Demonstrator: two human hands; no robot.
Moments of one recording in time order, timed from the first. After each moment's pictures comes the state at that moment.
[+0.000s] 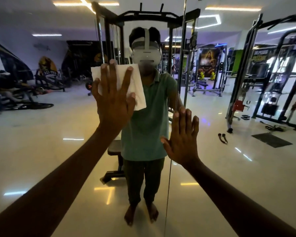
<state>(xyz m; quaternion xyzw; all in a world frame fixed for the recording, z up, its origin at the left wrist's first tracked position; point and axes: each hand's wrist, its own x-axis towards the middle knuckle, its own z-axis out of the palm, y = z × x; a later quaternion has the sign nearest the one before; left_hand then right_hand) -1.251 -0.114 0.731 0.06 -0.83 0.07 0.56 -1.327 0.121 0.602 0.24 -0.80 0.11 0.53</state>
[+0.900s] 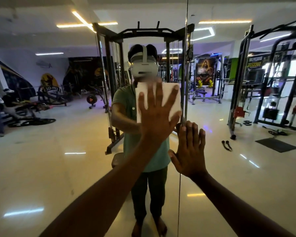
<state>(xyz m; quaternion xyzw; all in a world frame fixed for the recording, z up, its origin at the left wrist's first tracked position) -1.272 -0.024 0.745 -0.02 -0.85 0.08 0.51 -1.324 0.118 0.601 0.23 -0.80 0.10 0.55</state>
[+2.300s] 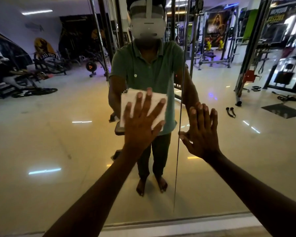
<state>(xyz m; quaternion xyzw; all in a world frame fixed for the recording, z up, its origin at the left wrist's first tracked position) -1.258 -0.070 0.590 -0.05 -0.87 0.09 0.48 -1.335 0.168 0.530 0.27 -0.81 0.08 0.52</state>
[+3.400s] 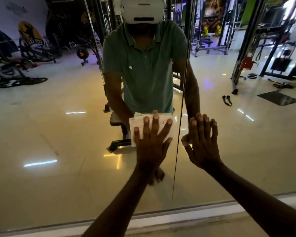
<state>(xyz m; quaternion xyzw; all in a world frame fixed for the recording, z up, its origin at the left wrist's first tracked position) -1.262 -0.031 0.475 -0.03 -0.89 -0.01 0.45 -1.323 0.176 0.452 0.28 -0.83 0.09 0.47</state>
